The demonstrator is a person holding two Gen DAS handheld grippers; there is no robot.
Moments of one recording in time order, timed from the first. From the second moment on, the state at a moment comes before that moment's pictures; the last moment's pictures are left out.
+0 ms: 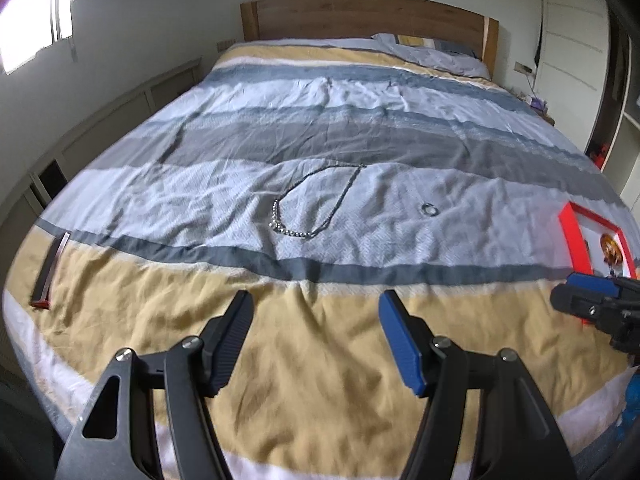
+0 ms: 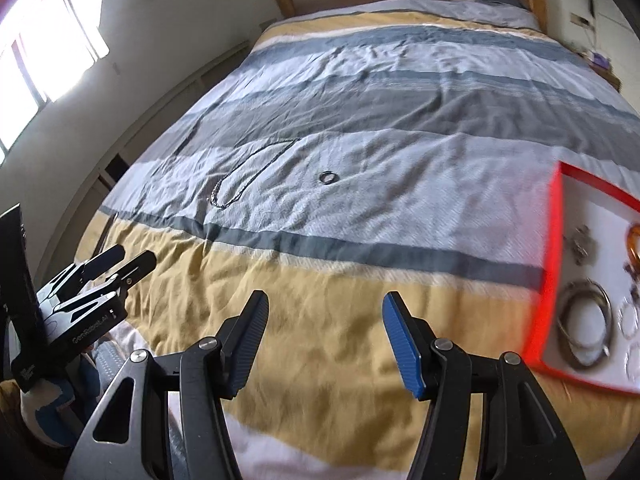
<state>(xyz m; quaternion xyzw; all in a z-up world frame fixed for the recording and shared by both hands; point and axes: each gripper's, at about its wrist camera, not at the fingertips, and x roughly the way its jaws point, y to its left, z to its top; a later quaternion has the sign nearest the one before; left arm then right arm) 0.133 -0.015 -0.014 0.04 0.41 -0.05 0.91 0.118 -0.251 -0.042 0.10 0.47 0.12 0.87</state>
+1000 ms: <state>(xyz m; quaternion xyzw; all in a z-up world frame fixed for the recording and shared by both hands) 0.327 0.006 -0.092 -0.10 0.48 -0.22 0.84 0.264 -0.230 -0.114 0.07 0.50 0.15 0.85</state>
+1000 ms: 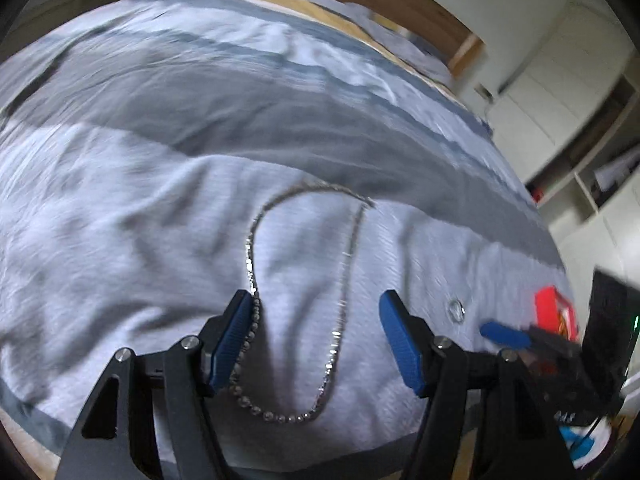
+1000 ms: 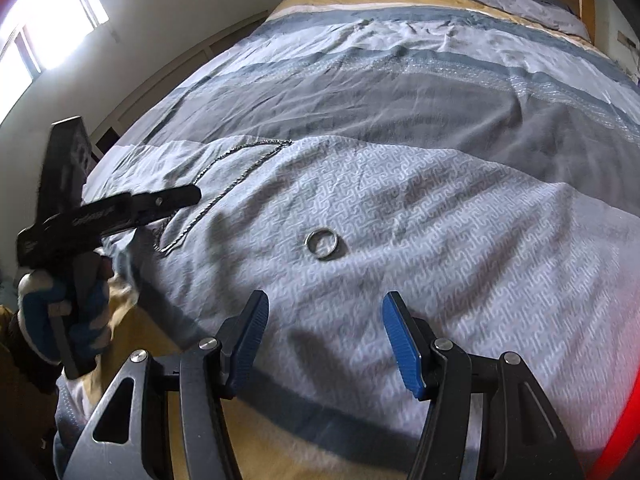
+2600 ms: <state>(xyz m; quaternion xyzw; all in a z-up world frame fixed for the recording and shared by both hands) 0.126 -0.040 0.026 -0.02 0.40 -0.25 0.88 0.079 -0.249 0.000 0.07 0.41 0.13 0.90</state>
